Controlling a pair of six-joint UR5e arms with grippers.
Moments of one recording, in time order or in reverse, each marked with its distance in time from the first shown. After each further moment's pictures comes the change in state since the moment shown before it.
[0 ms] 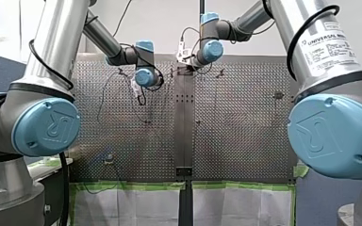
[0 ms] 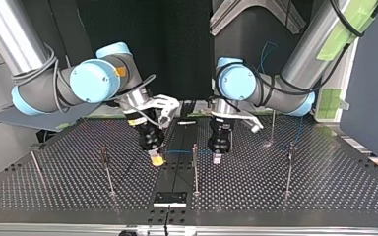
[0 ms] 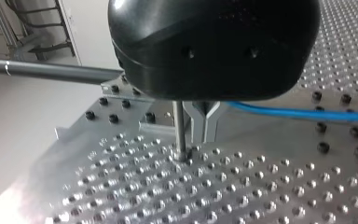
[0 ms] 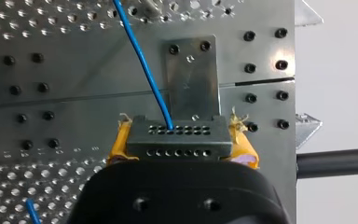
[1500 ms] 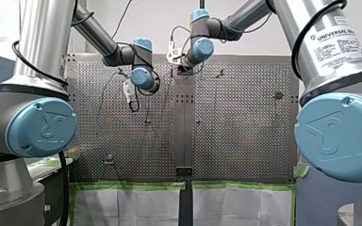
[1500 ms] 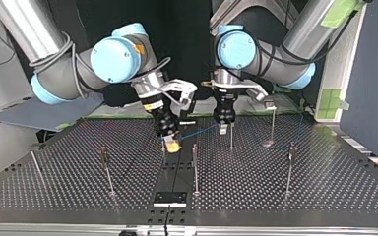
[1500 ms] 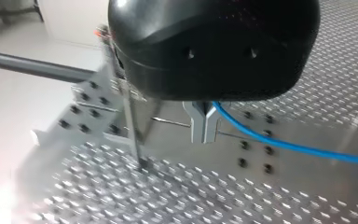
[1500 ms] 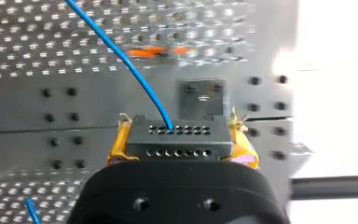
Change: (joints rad) left arm -0.058 0.134 -0.198 -0.052 -0.131 0.004; right arm 0.099 -0.038 0.046 0.006 0.097 -0.025
